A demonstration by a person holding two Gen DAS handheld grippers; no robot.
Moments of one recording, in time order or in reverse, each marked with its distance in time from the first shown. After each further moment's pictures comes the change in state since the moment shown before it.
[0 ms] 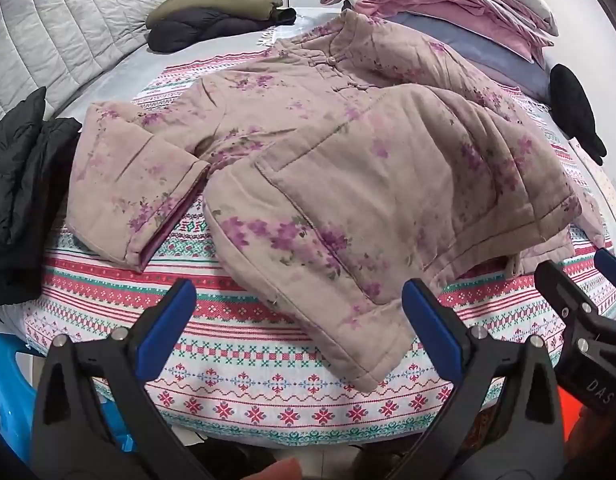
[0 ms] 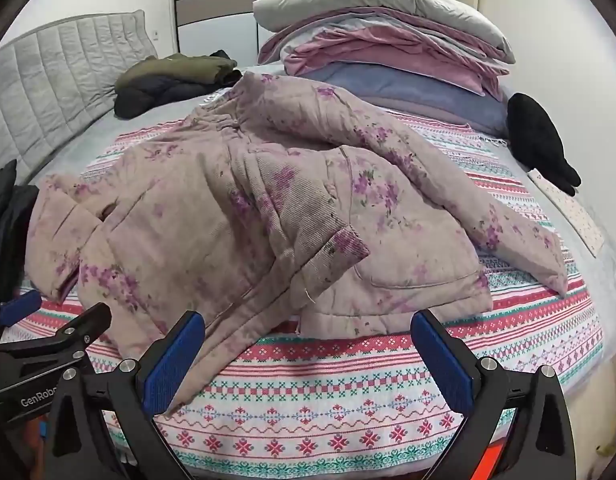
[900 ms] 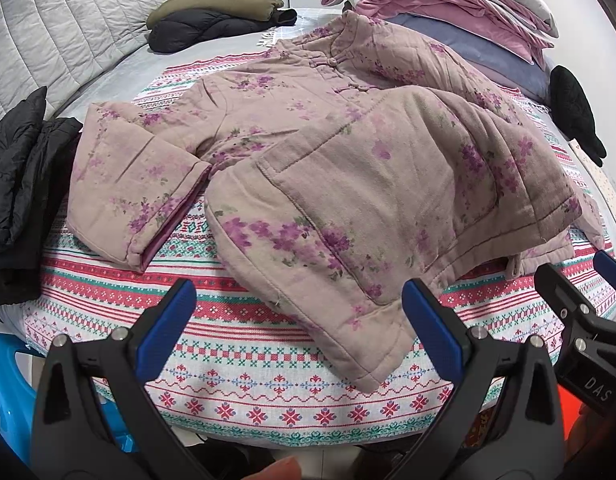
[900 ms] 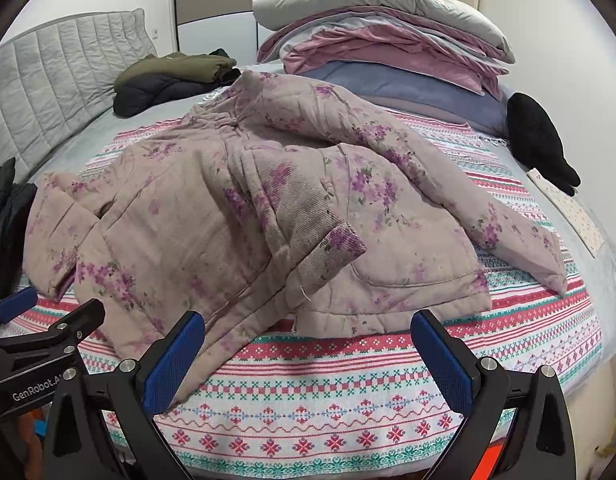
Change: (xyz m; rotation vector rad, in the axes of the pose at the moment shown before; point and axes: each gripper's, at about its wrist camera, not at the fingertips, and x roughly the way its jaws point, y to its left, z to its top) left arm 0.000 0.000 0.001 0.001 0.002 0.000; right arm 0.003 -0.002 -0.002 -0.005 0.001 -0.005
